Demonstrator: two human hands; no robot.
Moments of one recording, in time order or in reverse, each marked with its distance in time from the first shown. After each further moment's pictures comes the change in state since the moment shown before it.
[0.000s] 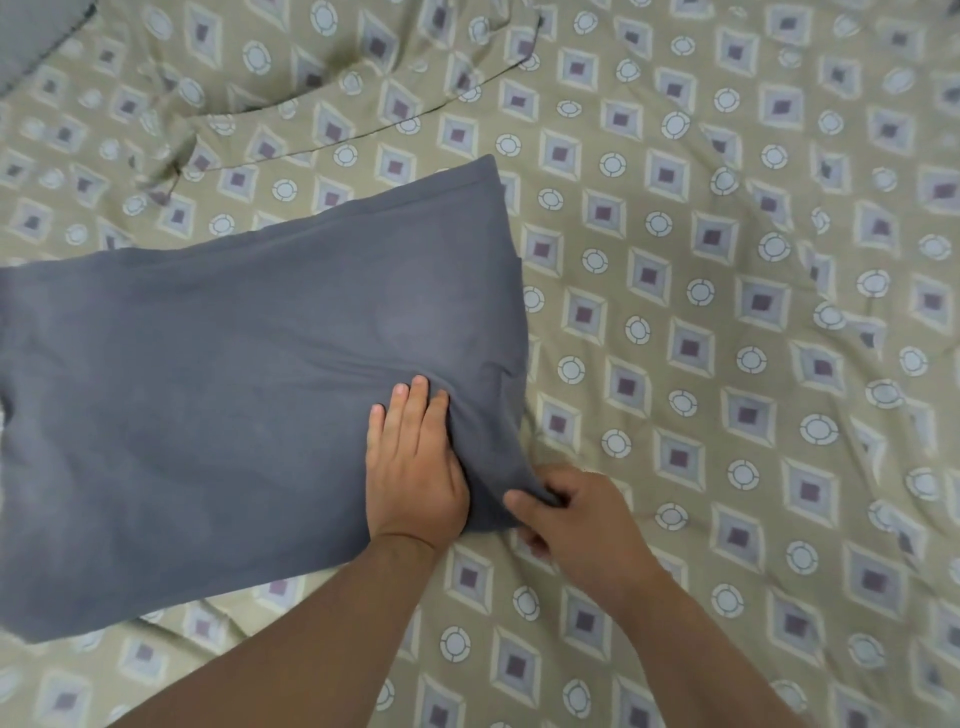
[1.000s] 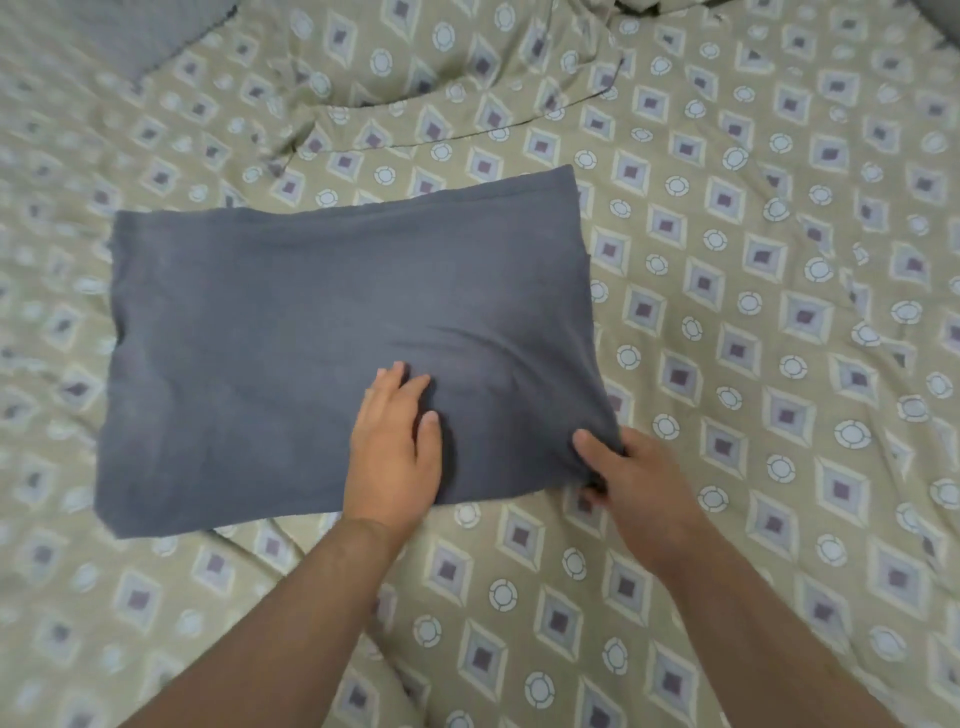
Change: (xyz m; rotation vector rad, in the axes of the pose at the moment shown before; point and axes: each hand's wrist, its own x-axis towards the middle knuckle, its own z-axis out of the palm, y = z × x) left_hand -0.030 -0.061 -0.060 -0.404 -0.004 -0.202; right_hand -0.007 -0.008 0.010 0.241 0.078 0.062
